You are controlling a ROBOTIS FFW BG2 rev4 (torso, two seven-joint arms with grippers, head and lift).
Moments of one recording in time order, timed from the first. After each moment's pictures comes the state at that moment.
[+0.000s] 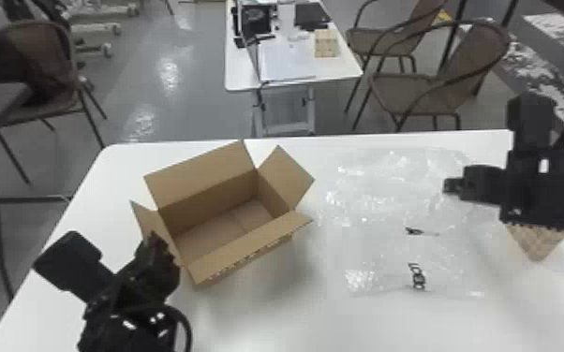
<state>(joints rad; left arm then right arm) 0.44 0.12 -0.06 -2.13 0.65 0.14 0.58 -0.31 -0.15 -0.16 -1.86 -0.62 1.42 -0.22</state>
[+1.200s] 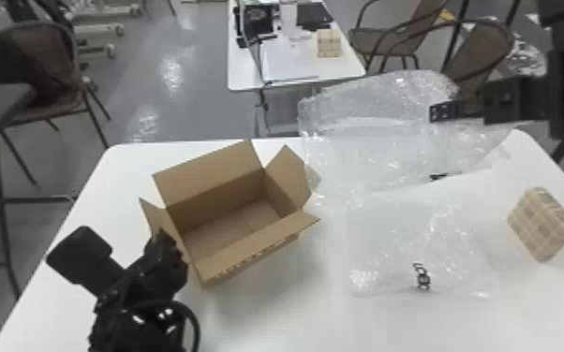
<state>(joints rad) 0.43 0.12 -0.07 -2.13 0.64 0.16 0.59 -0.60 -0.39 0.00 -1.80 -0.64 1.50 0.42</state>
